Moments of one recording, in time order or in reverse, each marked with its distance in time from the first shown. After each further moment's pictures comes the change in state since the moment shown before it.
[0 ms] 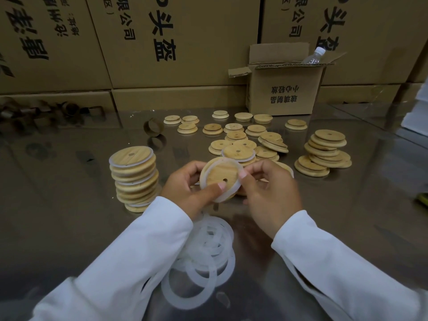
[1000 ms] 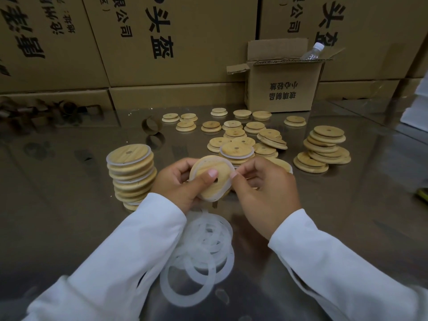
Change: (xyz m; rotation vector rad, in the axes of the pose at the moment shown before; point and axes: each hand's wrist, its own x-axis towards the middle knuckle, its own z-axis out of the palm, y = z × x) left_hand 0.004 -0.006 -0.004 -0.187 0.033 -0.044; right_hand -0.006 -0.003 0.000 -0.087 -0.032 -0.114
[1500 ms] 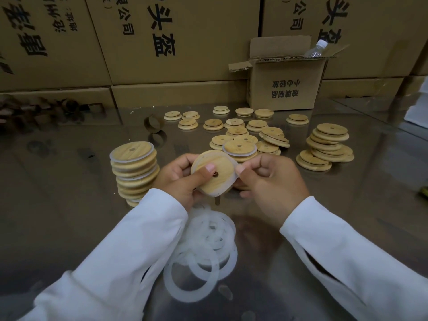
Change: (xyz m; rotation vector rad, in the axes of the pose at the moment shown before) left_hand 0.004 0.002 -0.001 -0.183 -0.031 -0.053; right_hand 0.011 -0.005 -0.006 0.160 -0.092 0.224
